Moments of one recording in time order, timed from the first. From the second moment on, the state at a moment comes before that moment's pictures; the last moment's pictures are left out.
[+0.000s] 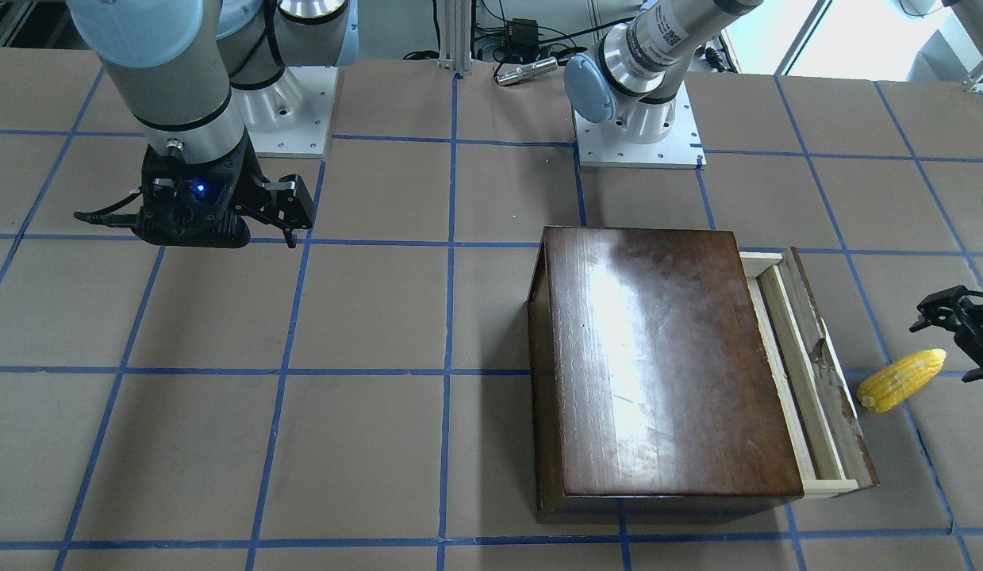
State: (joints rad) left arm -0.89 -2.09 -1.46 -1.24 1.70 1.65; right arm 1.65 -1.48 1.58 -1.62 -1.64 0.06
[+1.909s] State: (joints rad) left arm -0.86 -2.17 -1.58 -0.99 1.62 1.92; right arm 1.65 -1.48 1.58 -1.62 -1.64 0.06
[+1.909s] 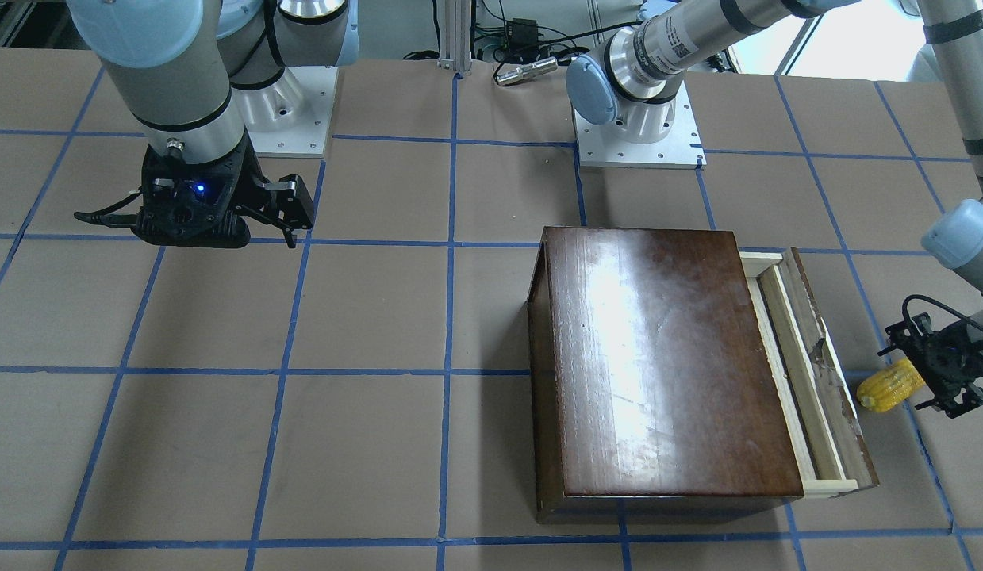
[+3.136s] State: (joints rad) left arm -0.86 -2.17 -1.58 -0.99 1.63 1.92; right arm 1.65 -1.48 1.58 -1.62 -1.64 0.06
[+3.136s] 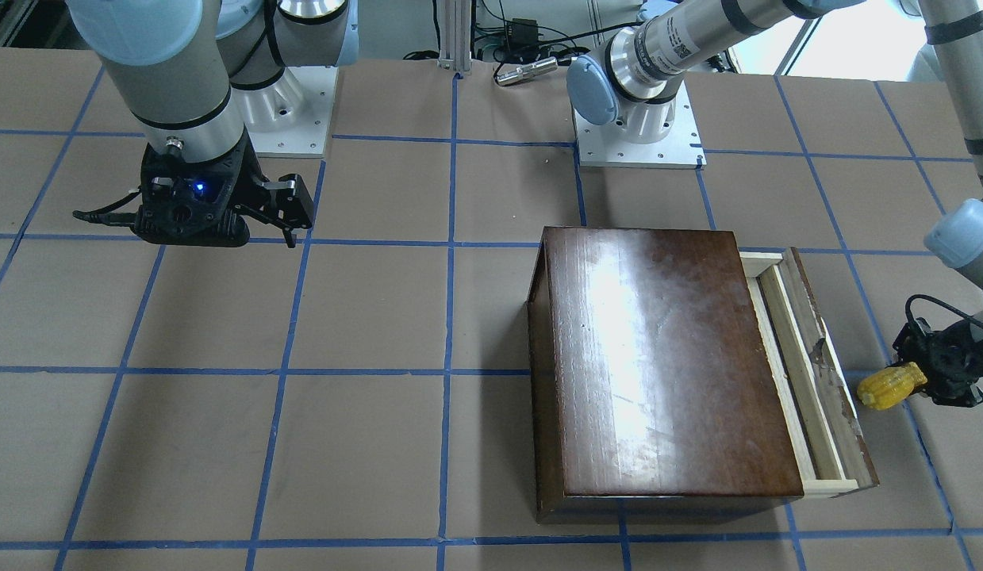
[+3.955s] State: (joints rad) left arm -0.88 -1.97 -1.53 -1.11 1.55 1.71; right arm 1.65 -1.48 1.58 -1.62 -1.64 0.06
